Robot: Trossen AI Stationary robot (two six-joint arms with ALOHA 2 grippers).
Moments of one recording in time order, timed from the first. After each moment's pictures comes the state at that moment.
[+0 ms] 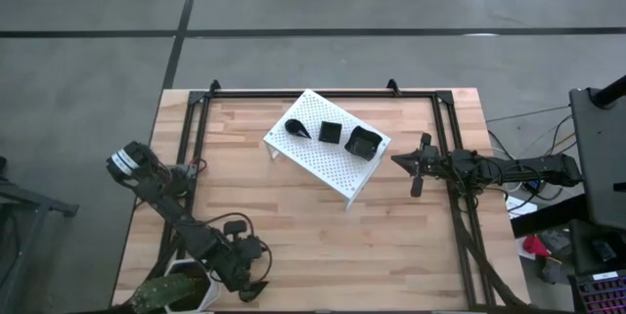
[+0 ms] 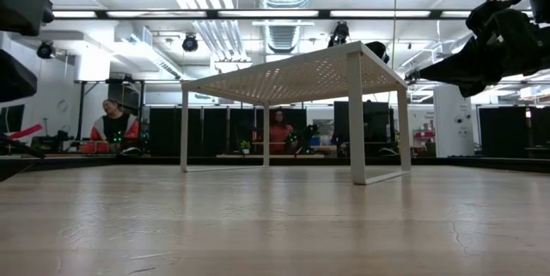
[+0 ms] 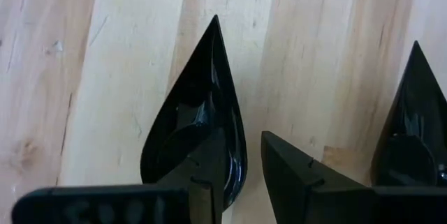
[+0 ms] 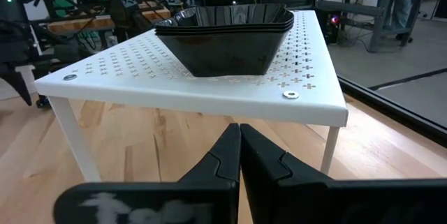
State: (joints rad) left arm -0.83 1.64 0.93 -0.53 -0.21 -1.01; right arm 0.02 0.20 0.01 0.05 0.31 0.15
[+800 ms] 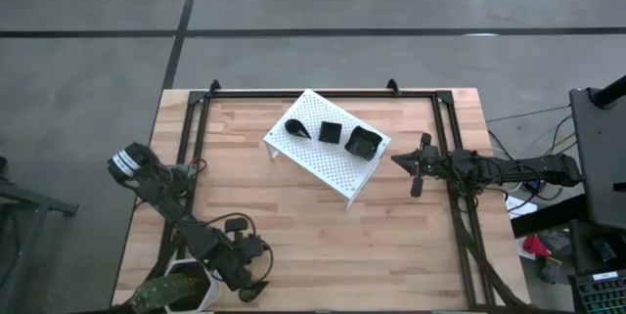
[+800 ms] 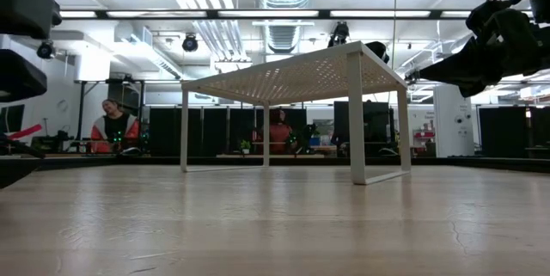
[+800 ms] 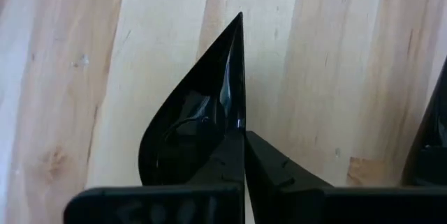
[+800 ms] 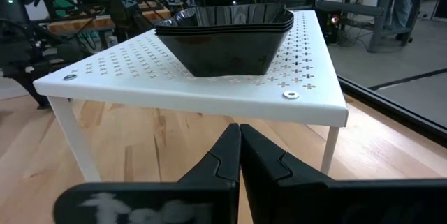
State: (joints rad) left arm -0.82 1.66 0.93 -0.55 -0.25 -0.98; right arm 0.02 0.20 0.01 0.05 0.31 0.15
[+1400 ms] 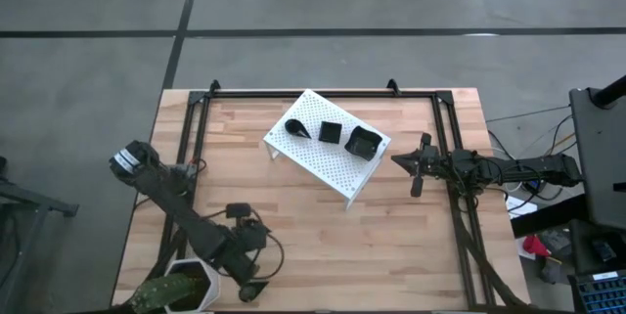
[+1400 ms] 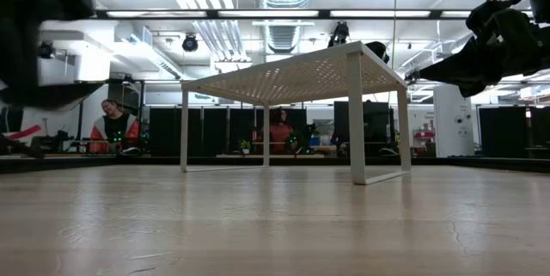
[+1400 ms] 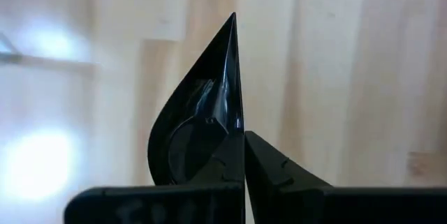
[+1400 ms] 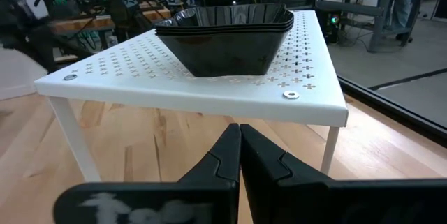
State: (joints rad) left arm -0.75 1.65 1.19 -1.02 -0.36 -0.82; right arm 0.02 0.20 0.01 0.05 0.31 0.15
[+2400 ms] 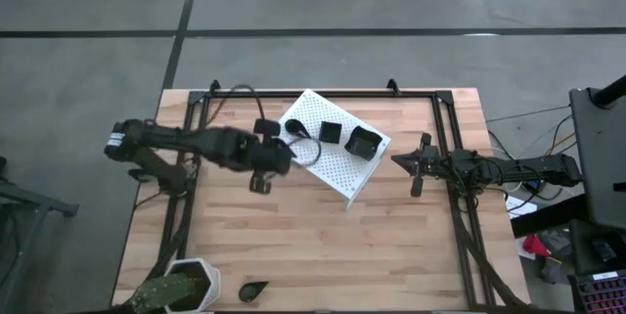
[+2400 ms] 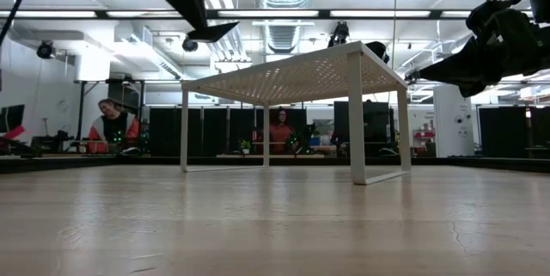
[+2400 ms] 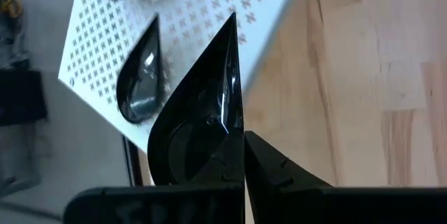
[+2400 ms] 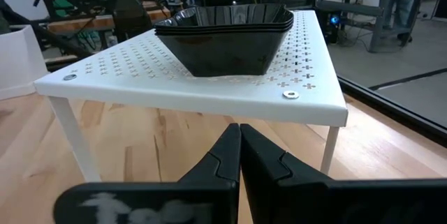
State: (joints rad) left arm -0.13 1.49 1.49 -1.18 -0.45 0.17; right arm 0.02 0.20 0.01 0.05 0.31 0.15
